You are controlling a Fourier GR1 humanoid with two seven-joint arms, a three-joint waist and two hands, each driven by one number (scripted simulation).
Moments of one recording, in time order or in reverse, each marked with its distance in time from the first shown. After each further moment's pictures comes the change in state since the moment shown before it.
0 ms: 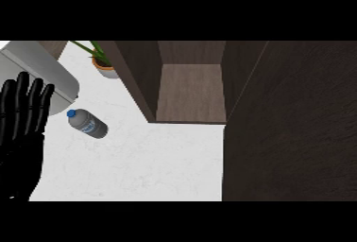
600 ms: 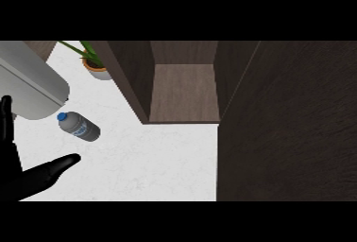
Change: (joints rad) left arm 0.047 -0.054 0.093 -0.023 0.012 0.297 0.103; right arm 0.253 -0.015 0.081 -0.152 -0.167 0.154 0.060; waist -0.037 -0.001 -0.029
